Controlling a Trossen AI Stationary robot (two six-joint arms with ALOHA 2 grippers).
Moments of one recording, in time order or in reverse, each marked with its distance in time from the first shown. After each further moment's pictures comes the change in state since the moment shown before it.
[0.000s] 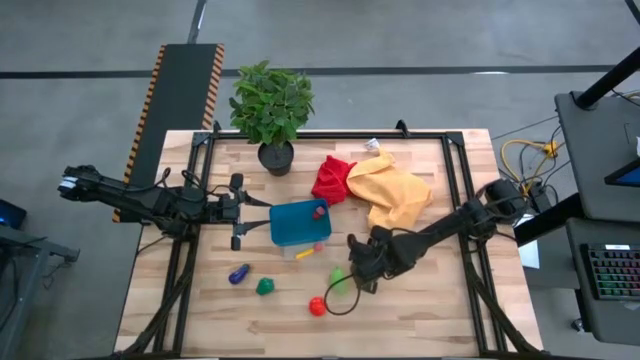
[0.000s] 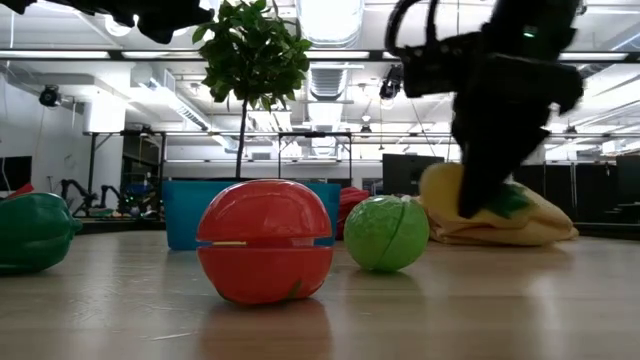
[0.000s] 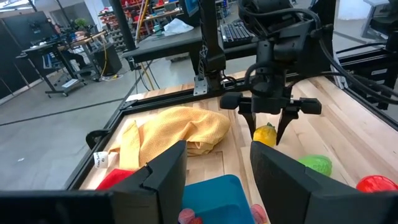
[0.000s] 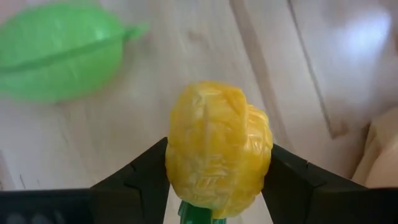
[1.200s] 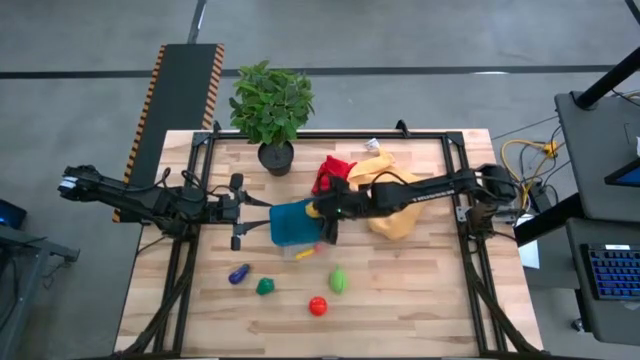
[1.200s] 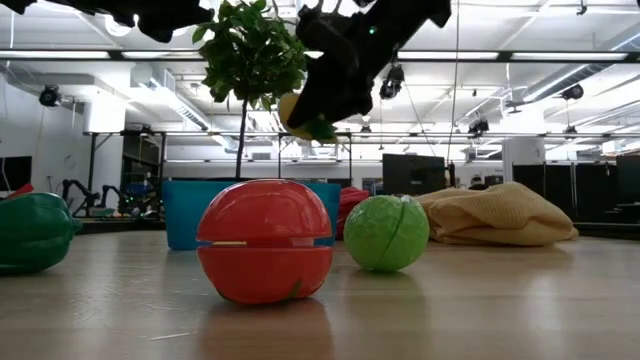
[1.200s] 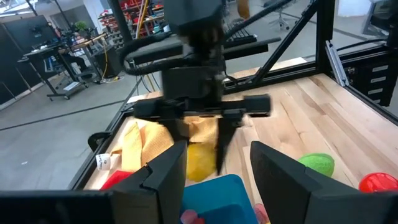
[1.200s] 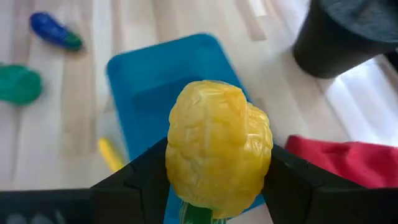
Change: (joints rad) left arm 0.000 -0.001 0.000 0.000 0.000 0.021; right arm -0.365 0.003 0.182 0.379 -0.087 -0.538
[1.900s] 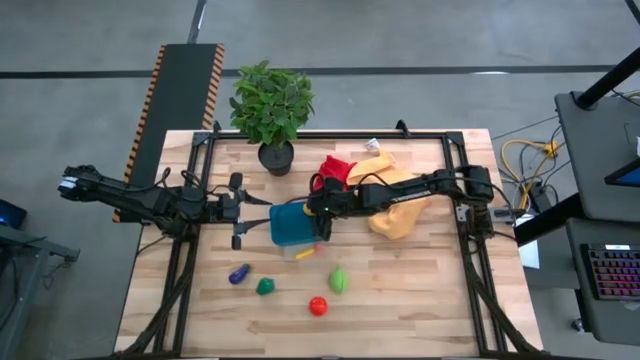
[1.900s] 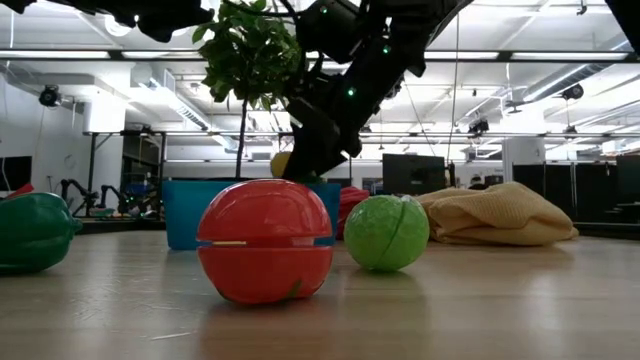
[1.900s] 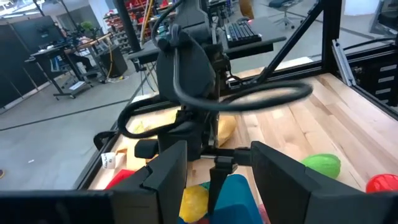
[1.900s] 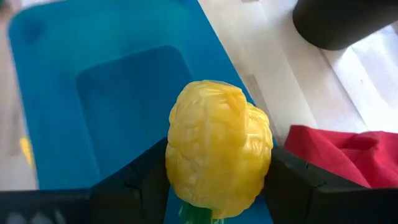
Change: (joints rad) left arm 0.000 -0.001 0.001 0.001 -0.019 0.003; right arm -0.062 0.153 0.001 0.074 0.000 -0.027
